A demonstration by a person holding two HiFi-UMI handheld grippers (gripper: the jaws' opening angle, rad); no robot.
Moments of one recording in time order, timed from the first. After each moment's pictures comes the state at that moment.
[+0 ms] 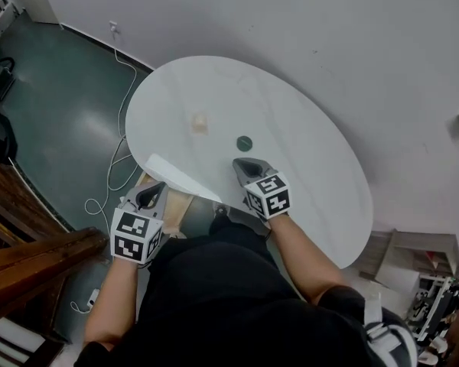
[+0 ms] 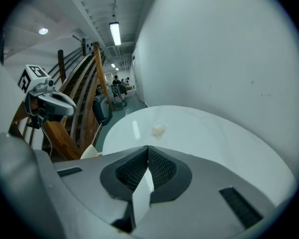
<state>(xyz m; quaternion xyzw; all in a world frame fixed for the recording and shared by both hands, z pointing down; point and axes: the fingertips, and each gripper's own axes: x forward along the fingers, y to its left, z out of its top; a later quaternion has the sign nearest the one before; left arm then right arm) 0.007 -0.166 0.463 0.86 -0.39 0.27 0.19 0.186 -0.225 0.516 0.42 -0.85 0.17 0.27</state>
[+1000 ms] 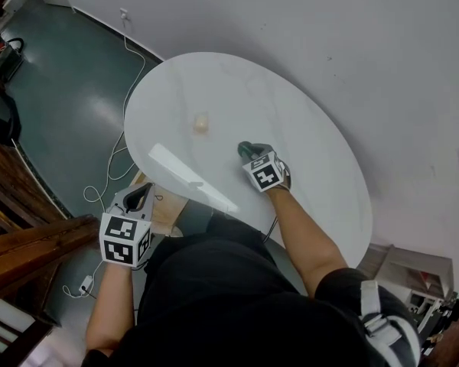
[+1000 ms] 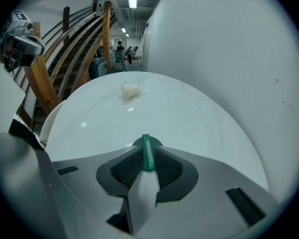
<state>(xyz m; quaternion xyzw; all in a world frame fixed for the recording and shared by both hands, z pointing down) -0.005 -0.183 0.473 0.81 -0.46 0.28 0.22 0.251 -0.308 0.628 0.38 -0.80 0.12 0.45</state>
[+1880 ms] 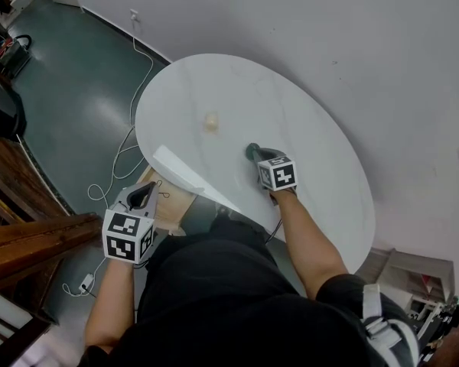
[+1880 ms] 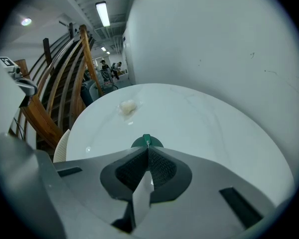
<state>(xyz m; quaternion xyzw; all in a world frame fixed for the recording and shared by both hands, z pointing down) -0.026 -0.164 0.471 0.81 -0.47 0.27 0.22 0.249 -0.294 0.605 0.42 -0.80 0.22 0.35</state>
